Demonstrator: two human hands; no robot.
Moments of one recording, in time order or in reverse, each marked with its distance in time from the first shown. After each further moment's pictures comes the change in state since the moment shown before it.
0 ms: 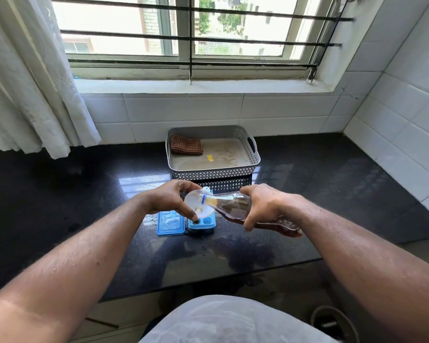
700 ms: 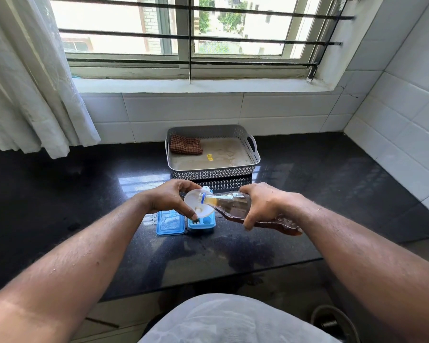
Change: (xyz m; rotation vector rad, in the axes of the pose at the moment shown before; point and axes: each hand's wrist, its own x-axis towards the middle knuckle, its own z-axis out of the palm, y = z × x) left_hand 0.001 0.000 0.000 -0.013 0.024 -0.027; right_hand 0.001 -0.001 -0.001 -0.030 0.006 0.019
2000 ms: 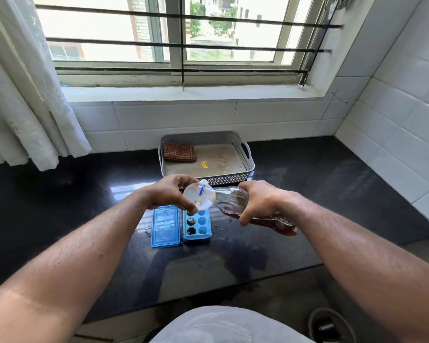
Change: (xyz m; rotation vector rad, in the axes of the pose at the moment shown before) left_hand 0.024 0.024 -0.018 -0.041 0.040 0.026; right_hand 0.011 0.003 -0.021 0.104 0.043 0.050
